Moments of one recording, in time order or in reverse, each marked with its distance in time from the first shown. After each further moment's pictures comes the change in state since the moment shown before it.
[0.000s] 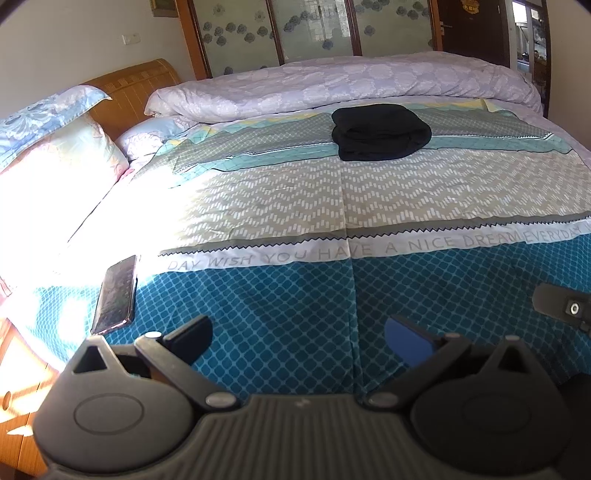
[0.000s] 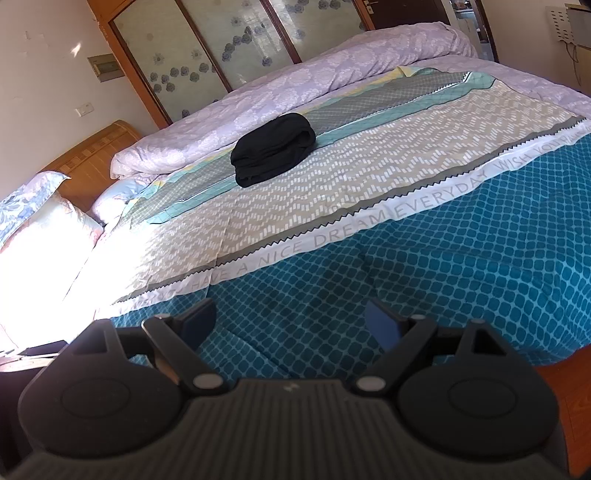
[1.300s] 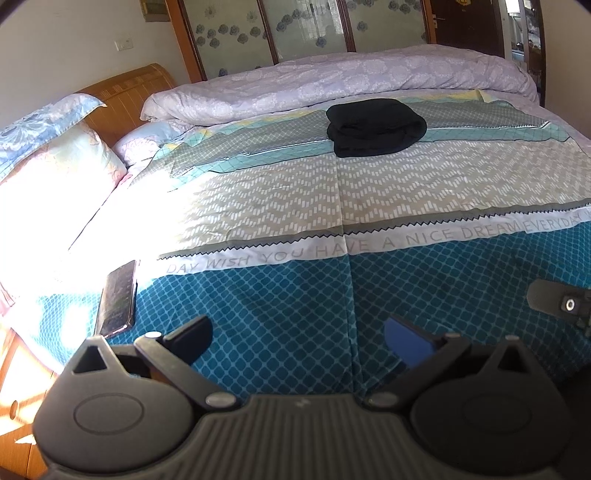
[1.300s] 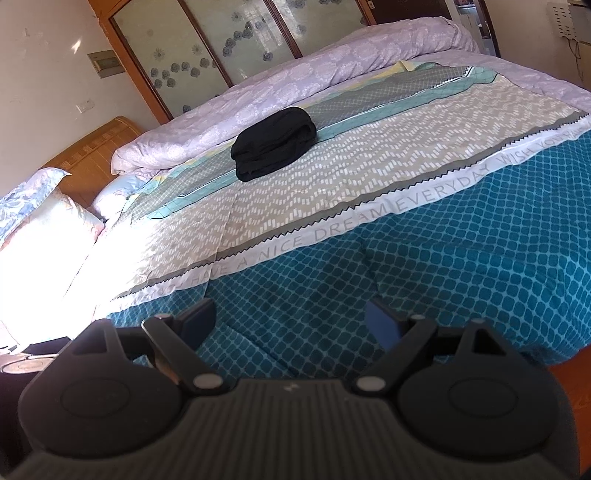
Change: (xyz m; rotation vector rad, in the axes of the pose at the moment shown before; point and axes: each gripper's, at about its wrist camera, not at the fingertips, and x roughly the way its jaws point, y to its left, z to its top) left arm -0.001 -0.006 -0.001 0.036 0.002 0.002; right arm 0.003 0.003 -0.004 0.001 0.016 0.007
